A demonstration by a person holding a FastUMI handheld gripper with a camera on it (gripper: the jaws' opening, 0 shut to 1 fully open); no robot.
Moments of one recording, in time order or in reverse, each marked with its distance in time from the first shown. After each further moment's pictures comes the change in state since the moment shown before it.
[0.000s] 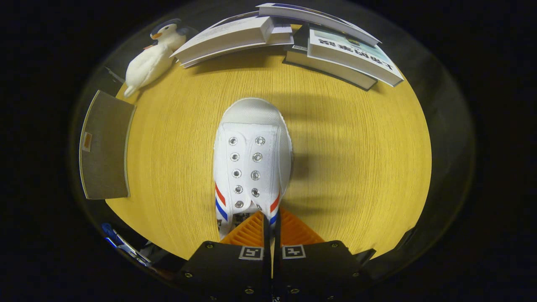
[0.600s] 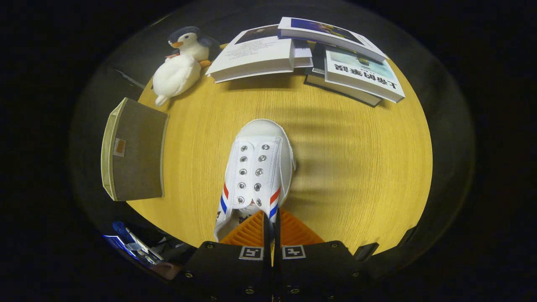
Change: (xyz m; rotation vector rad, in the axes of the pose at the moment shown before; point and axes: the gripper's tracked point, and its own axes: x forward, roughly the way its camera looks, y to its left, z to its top) arm -0.067 0.042 0.013 -0.027 -0.040 0.120
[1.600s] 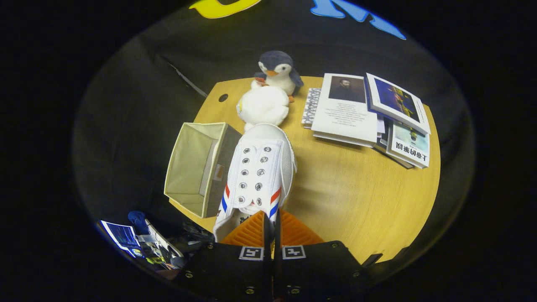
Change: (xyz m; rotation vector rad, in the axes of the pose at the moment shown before) arm -0.118 0.175 0.080 -0.208 -0.114 0.173
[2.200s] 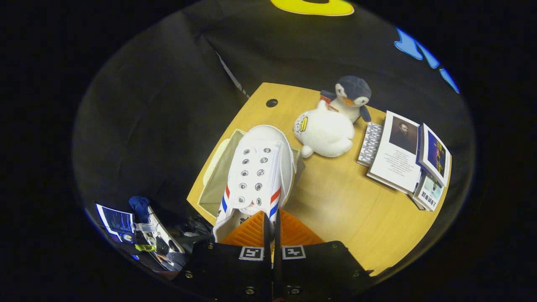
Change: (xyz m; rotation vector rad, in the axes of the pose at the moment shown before) arm 0.020 0.141 0.059 -0.214 0.017 0.075
